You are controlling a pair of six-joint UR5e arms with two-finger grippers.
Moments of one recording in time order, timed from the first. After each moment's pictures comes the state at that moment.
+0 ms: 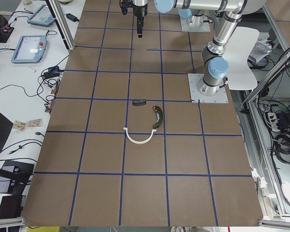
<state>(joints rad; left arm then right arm) -1.57 -1.54 -1.58 -1.62 1.54 0.05 0.81 -1.36 1.74 -1.80 -1.74 -0.90</state>
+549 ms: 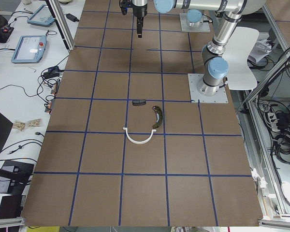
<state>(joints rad) -1.57 -1.54 -1.58 -1.62 1.54 0.05 1.31 -1.50 1.74 -1.62 -1.70 -0.18</state>
